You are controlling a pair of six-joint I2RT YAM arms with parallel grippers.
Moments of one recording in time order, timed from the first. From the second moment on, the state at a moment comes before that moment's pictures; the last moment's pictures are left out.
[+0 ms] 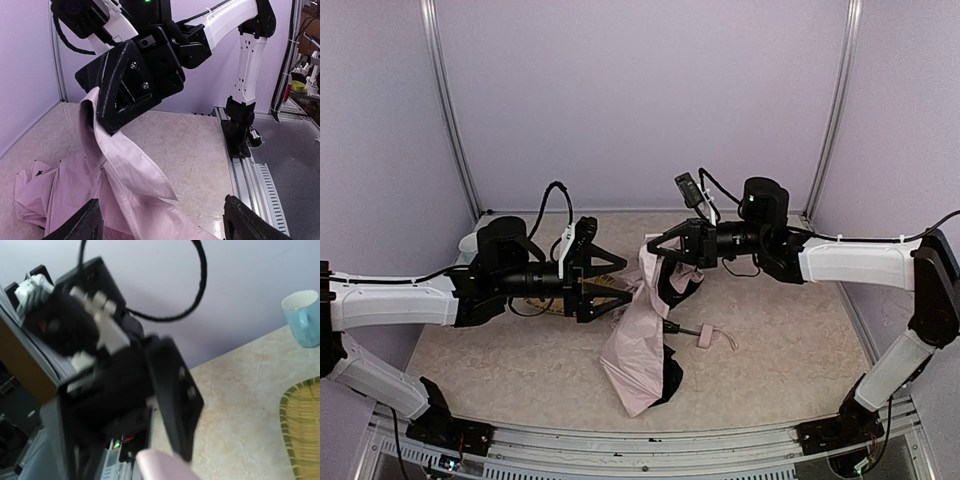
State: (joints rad) left arm -0.81 1.29 0.76 0.43 0.59 0.04; right arm 0.69 1.57 1.04 0.50 -0.98 0.44
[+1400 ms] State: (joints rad) left arm -0.81 1.21 0.76 0.49 0.78 -0.03; right arm 0.73 1.46 1.06 -0.09 -0.47 -0.18
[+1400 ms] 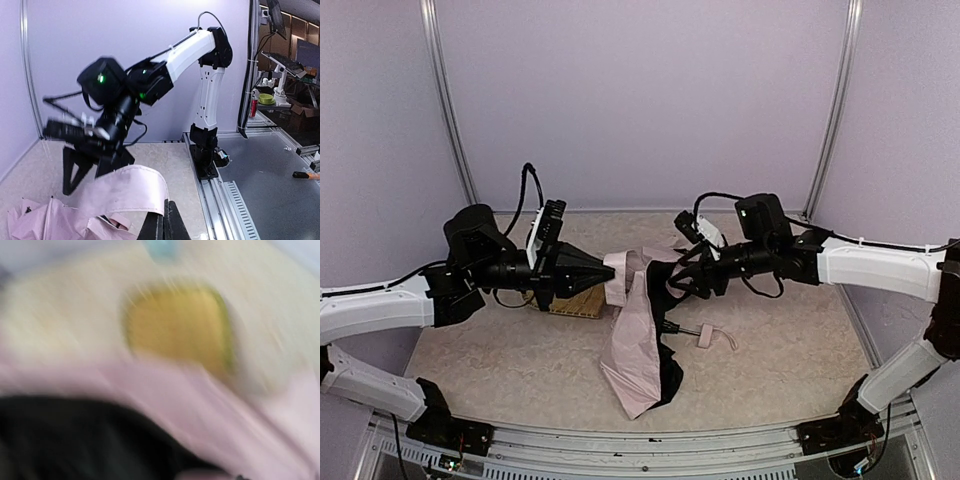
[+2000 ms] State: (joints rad) left arm -0.82 1.05 0.74 0.29 0.68 0.07; right arm 0.74 1.82 1.00 -0.18 -0.33 -0.37
